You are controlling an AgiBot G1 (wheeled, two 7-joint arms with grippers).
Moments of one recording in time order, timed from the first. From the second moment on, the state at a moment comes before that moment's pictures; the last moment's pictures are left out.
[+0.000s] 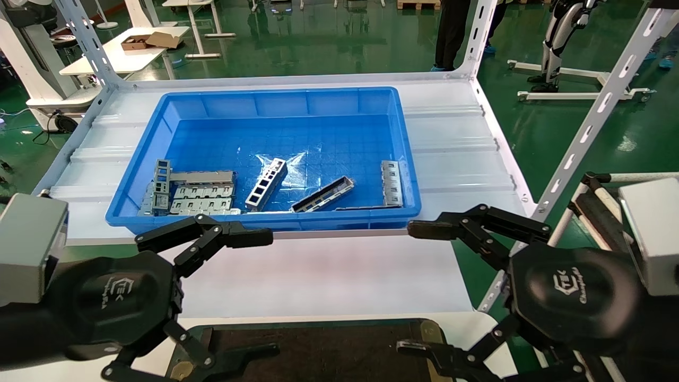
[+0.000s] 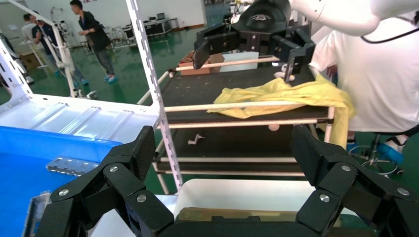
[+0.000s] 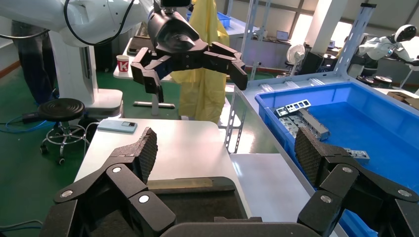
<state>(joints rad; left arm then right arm) -1.08 0.63 0.29 -1.29 0.77 1.45 -0.18 1.08 -0.60 -0.31 1.28 -0.71 -1.48 0.17</state>
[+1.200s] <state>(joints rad) -1.41 0.92 0.45 -0.90 1.13 1.22 -0.18 1.08 -0.60 -0.31 1.28 -0.71 -1.48 0.17</state>
